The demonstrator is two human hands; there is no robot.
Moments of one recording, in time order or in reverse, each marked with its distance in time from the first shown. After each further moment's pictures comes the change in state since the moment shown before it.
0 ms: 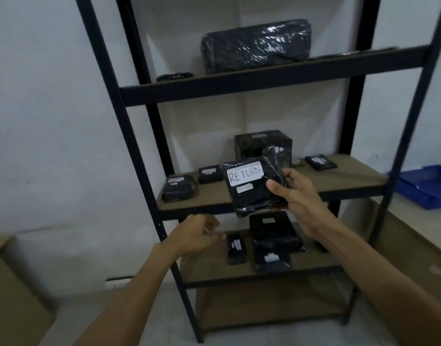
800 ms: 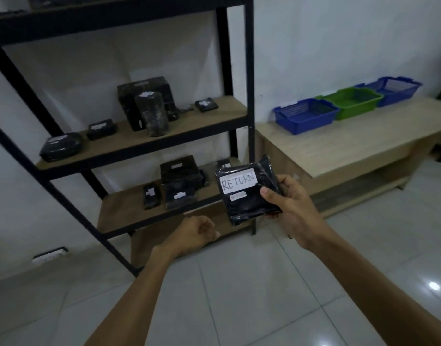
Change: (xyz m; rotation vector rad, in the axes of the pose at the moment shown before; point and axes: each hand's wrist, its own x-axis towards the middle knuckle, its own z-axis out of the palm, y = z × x) left_hand -0.085 0.241 0.266 -0.252 -0.325 -0.036; right_hand -0.275 0.001 -0.273 0.057 0.298 0.189
